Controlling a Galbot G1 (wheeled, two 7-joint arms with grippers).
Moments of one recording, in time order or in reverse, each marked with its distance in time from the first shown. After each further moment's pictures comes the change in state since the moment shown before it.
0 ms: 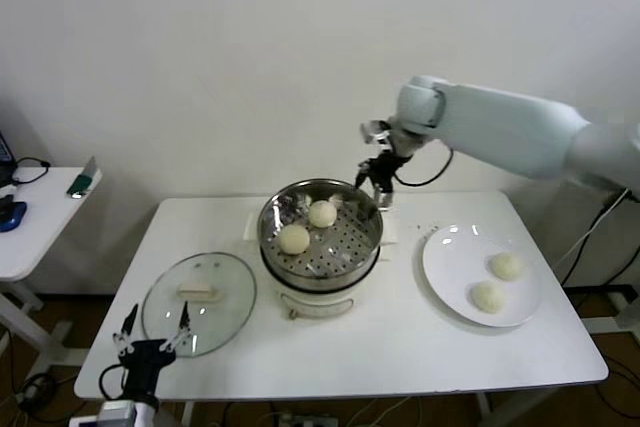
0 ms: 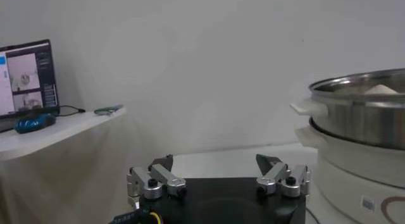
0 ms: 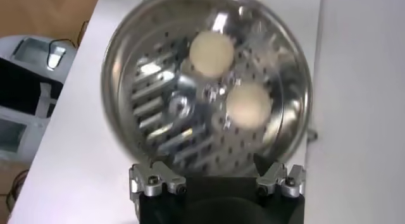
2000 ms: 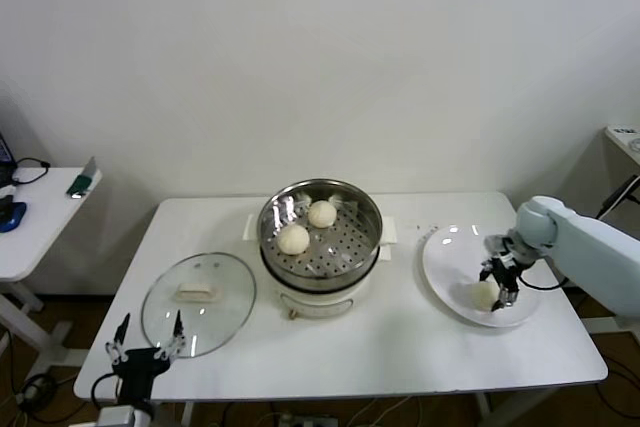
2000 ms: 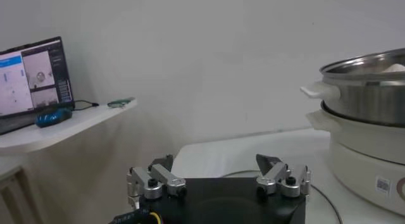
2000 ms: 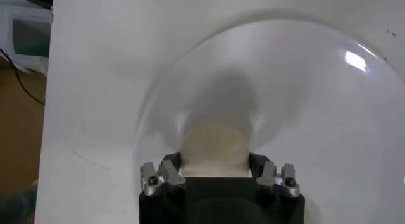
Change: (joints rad) left arm 0.025 -0.022 -0.015 -0.006 0.050 0.023 -0.025; right arm -0.629 -0.277 0.505 -0.160 -0.650 0.196 -0.064
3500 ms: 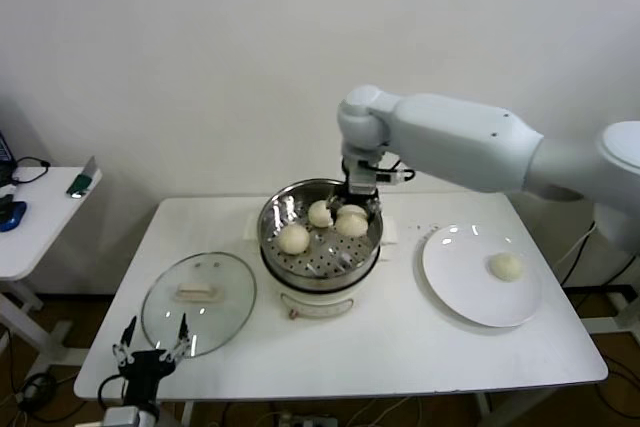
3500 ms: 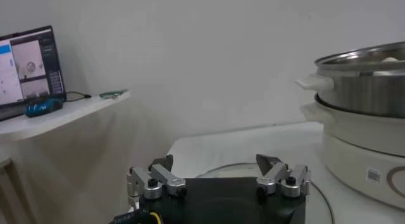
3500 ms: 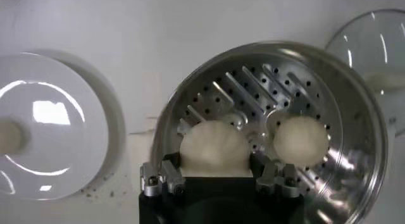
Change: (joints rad) left arm -0.011 0.011 0.013 0.036 -0.017 -0.007 0.006; right arm 0.527 0.553 -0.332 0.229 -0.058 0.629 -0.087
